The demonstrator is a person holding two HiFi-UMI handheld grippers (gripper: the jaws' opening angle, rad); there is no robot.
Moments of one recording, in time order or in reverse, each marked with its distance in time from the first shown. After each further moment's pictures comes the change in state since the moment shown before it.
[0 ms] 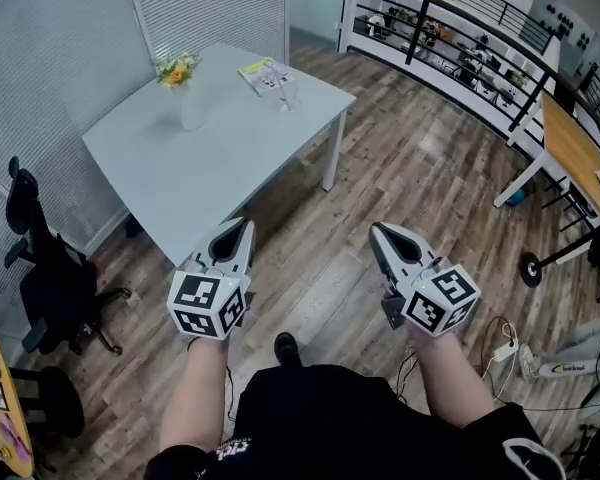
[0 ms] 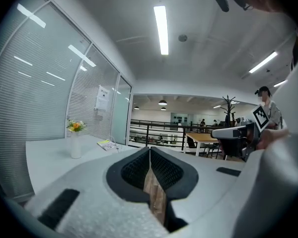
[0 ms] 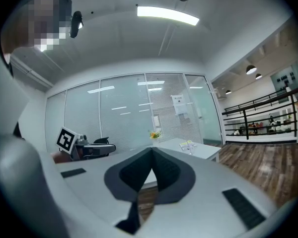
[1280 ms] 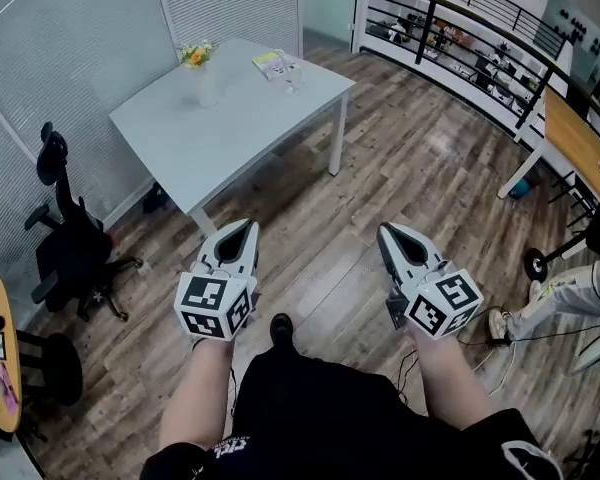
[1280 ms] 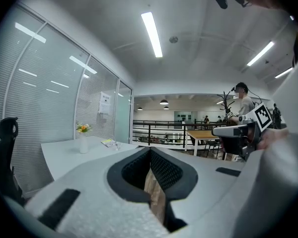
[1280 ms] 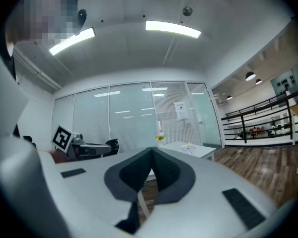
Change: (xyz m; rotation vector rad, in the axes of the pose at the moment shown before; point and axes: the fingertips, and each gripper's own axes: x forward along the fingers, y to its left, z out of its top) left arm -0.134 -0.143 -0.014 0.042 0.005 0.071; right arm -0.177 0.059 -0.013 -0.025 -0.054 0.016
